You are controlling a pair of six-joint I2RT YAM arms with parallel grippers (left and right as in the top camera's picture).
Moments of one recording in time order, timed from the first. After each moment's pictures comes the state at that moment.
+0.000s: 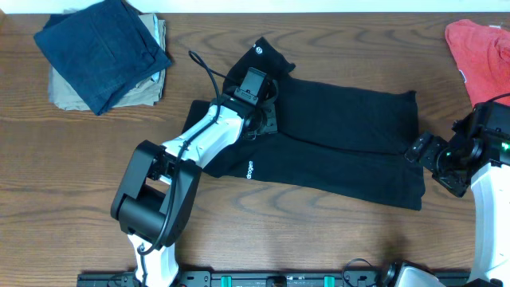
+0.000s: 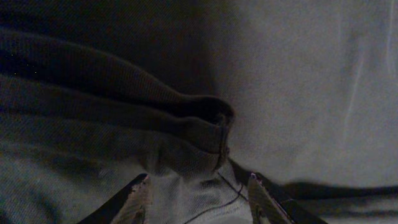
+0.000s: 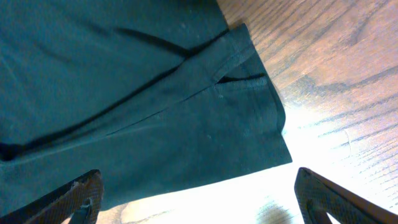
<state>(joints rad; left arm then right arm) -0.50 1.97 1.30 -0.45 0.17 -0.58 -0.35 1.30 1.03 -1.05 -0.14 0.33</state>
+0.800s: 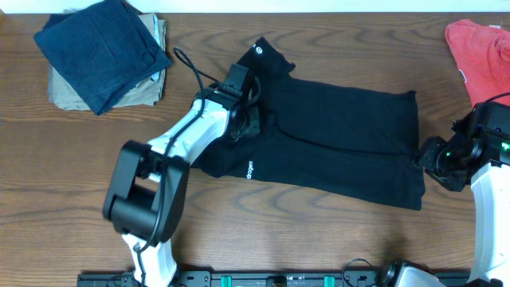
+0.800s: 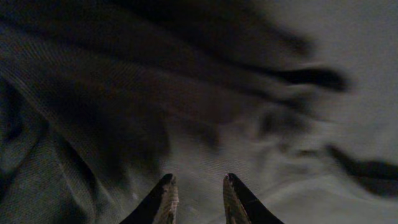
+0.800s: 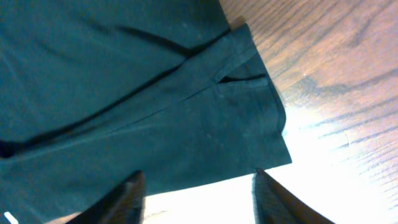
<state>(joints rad) -0.41 1.98 1.31 -0.64 0.17 -0.49 -0.35 1.30 1.03 -1.05 -0.15 0.31</state>
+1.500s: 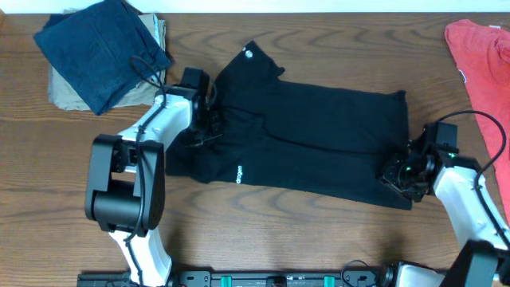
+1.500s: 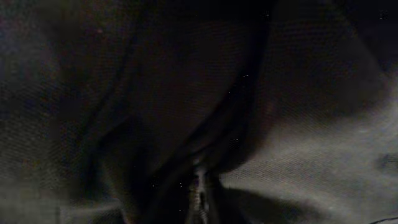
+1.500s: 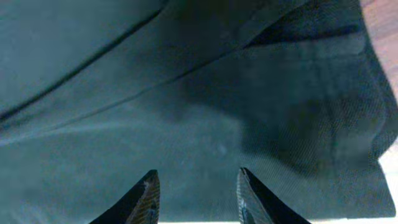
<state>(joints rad) -0.18 1.97 1.26 -0.79 0.17 -0.47 -0.21 1.41 0.73 -0.74 -0.23 0.43</state>
